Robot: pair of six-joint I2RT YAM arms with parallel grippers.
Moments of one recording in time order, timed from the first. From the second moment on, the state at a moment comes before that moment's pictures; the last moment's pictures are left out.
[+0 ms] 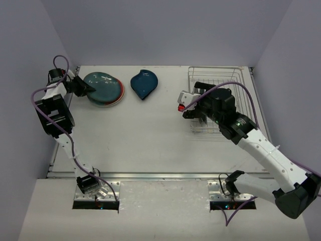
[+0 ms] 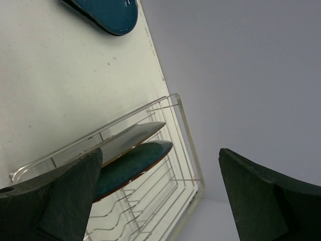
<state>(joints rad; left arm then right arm) 0.46 2.22 1.74 -0.45 0.72 -0.37 0.59 1.07 0.99 -0.24 0.05 -1.01</state>
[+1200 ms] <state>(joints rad) 0.34 2.17 1.74 -0.50 0.23 -0.02 0.53 1.20 1.20 -0.50 0.08 -0.50</state>
